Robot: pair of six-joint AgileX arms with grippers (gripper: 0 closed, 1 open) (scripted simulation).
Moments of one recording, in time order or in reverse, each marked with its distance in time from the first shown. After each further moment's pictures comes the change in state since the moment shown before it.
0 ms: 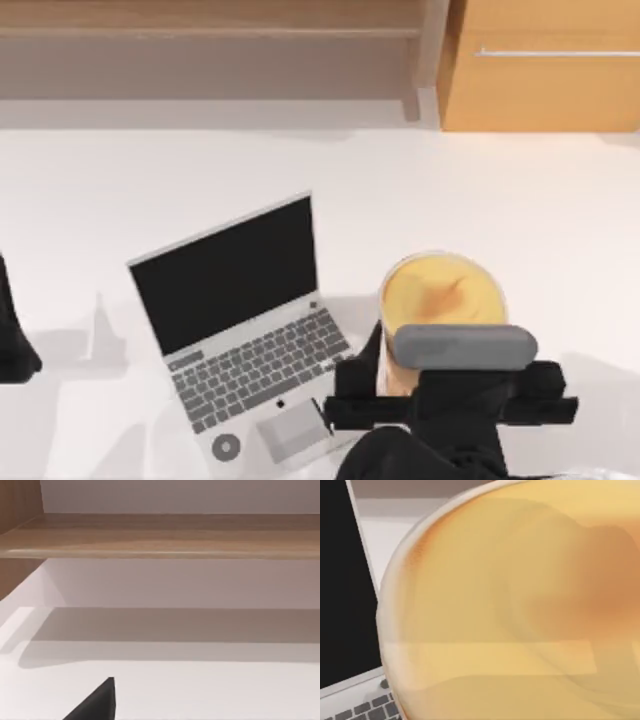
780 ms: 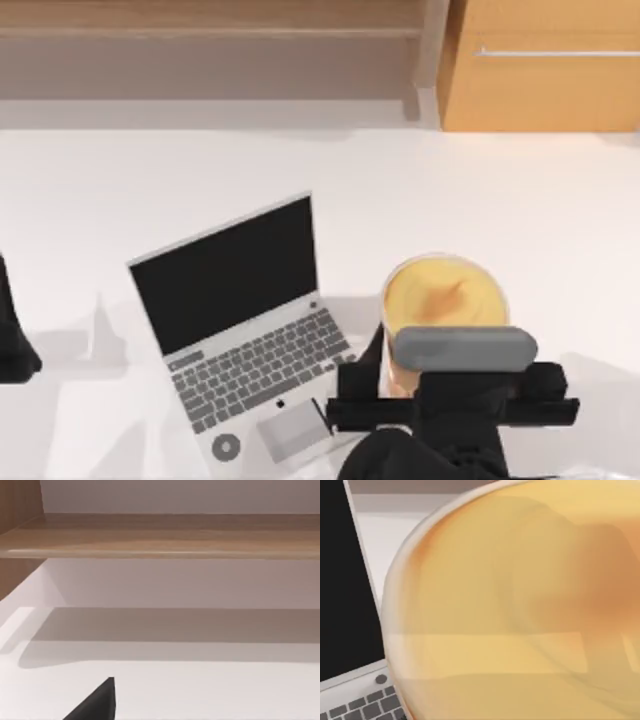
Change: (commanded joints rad) left arm 0.000 0.000 0.000 0.000 0.000 0.000; right arm 0.000 0.001 -0.001 0.000 -0.001 0.000
